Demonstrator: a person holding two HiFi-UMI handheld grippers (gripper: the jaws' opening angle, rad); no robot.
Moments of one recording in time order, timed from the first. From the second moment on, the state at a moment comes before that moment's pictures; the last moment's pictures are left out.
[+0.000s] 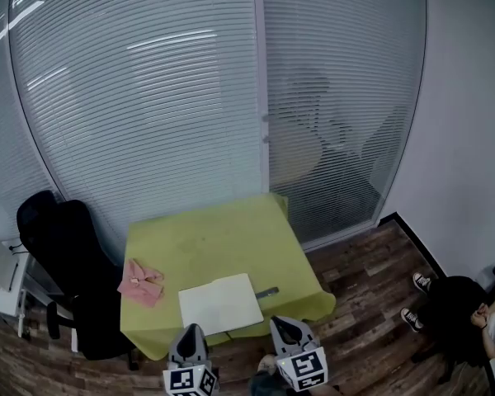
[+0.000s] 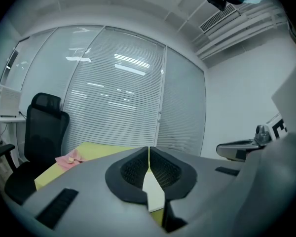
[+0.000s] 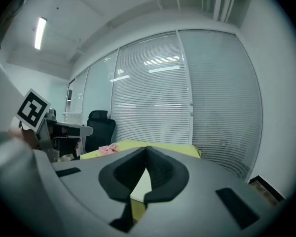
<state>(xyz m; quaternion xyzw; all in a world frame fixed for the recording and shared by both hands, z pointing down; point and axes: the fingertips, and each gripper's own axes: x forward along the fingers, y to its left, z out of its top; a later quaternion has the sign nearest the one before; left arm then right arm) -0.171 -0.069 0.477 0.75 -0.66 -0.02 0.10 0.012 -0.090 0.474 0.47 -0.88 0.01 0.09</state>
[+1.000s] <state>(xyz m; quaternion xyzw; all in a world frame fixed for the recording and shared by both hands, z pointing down) -0.168 -0.070 0.482 0.74 -0.66 -0.01 0.11 0.020 -0.094 0.476 0.46 -0.88 0.01 0.09</state>
